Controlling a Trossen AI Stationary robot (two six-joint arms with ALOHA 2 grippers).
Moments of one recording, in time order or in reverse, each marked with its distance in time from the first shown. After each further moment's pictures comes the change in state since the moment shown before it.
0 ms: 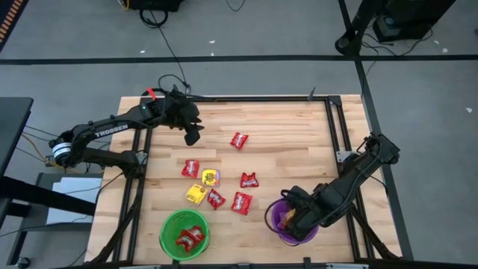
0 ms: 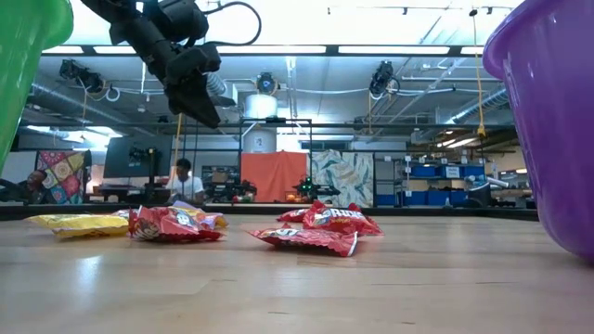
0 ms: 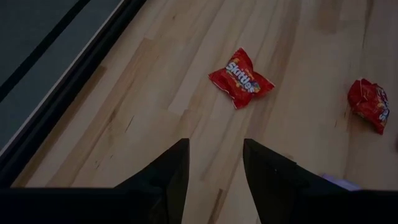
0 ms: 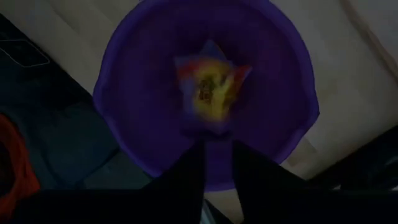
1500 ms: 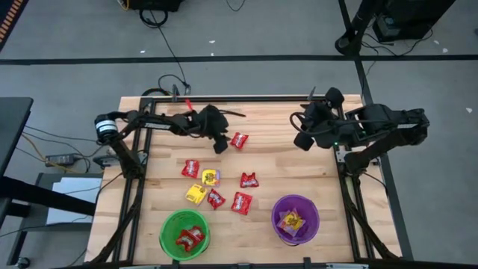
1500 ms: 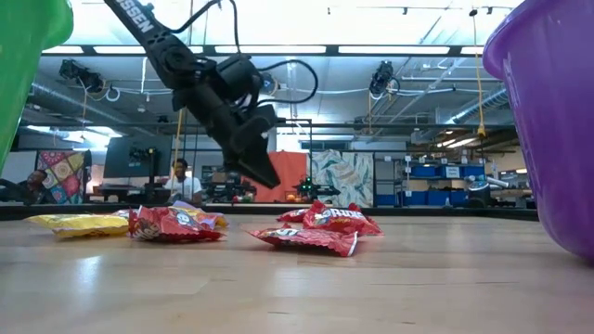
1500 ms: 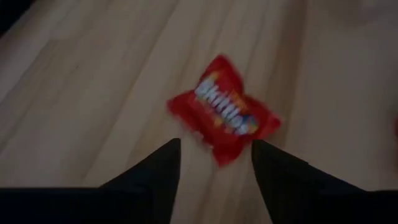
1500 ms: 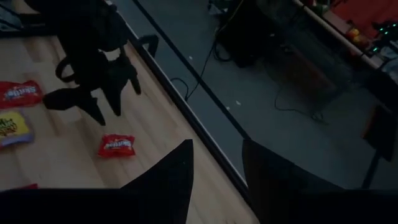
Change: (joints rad) left arm -0.117 0.523 0.006 0.526 0.017 -0.075; right arm -0.420 -0.423 0.000 0.118 0.948 -1.036
